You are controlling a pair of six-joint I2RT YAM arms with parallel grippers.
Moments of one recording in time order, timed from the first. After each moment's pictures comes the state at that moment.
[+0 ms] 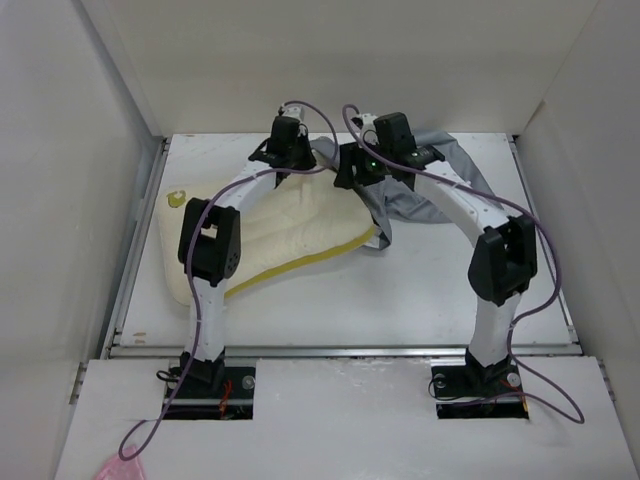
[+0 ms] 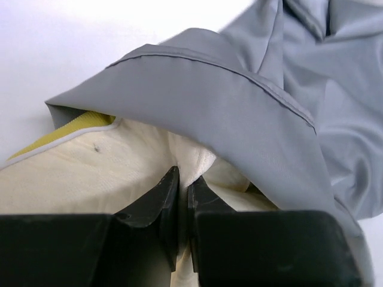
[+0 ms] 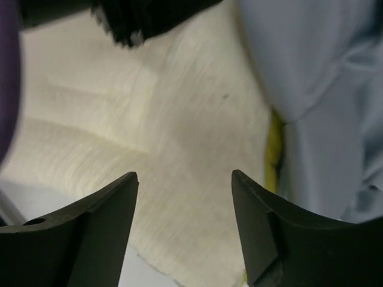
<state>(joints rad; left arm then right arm) -0.35 2.16 1.82 -0.21 0.06 -0.44 0.46 1.95 1.78 -0.50 -0.37 0.20</state>
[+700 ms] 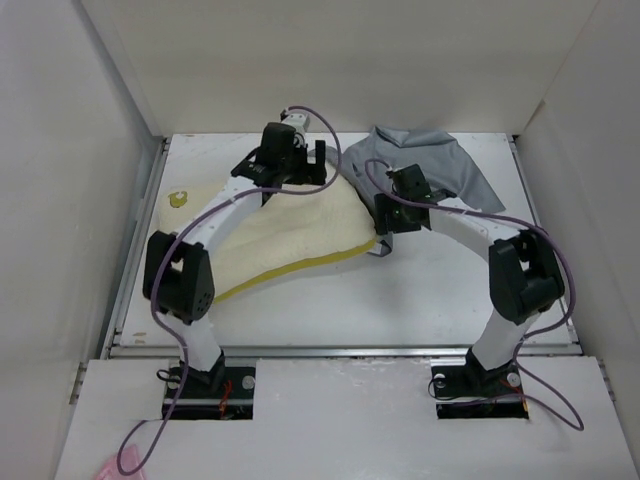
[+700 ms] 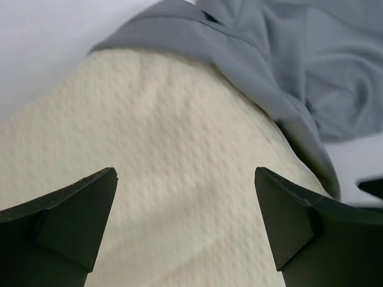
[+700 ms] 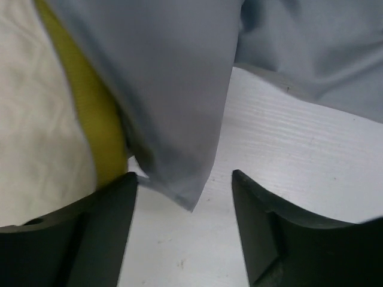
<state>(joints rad) -0.41 1.84 1.59 -0.33 0.01 -0.26 0.42 1.72 1.24 -0.47 0.03 0.24</state>
